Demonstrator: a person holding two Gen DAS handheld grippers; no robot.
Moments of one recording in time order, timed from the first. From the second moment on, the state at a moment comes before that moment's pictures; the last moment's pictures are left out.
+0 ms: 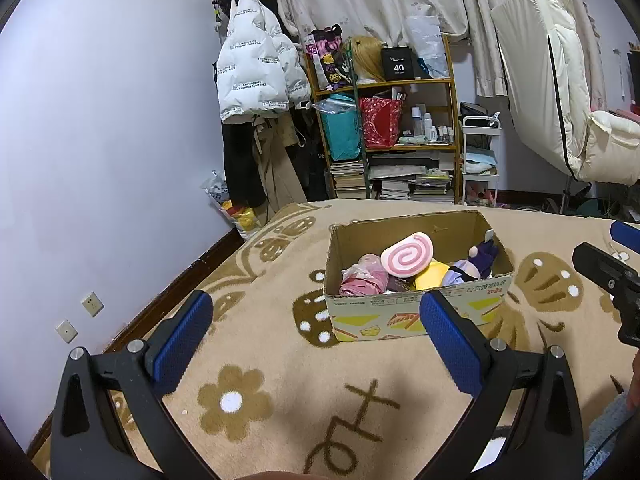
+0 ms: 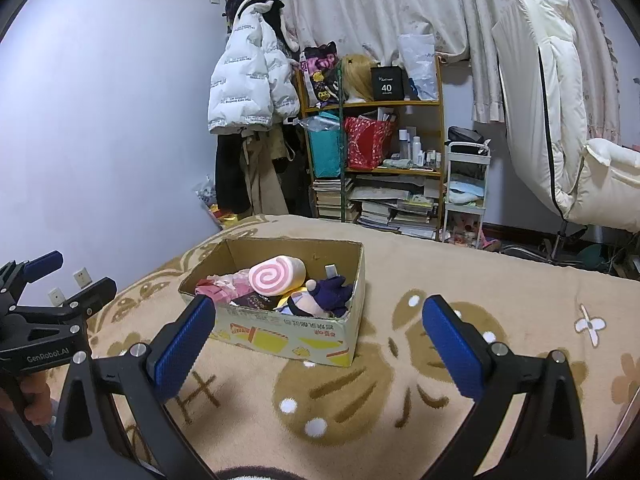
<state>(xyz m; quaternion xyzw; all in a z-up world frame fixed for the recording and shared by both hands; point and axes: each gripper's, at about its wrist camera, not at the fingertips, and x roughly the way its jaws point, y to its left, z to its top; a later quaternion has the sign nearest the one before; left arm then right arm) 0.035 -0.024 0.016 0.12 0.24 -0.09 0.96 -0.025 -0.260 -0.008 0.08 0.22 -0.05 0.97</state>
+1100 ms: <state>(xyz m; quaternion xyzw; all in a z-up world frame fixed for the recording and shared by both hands) 0.032 -0.026 0.017 0.12 0.24 -0.09 0.96 -0.025 -0.262 -0.008 0.07 0.22 -0.05 0.97</state>
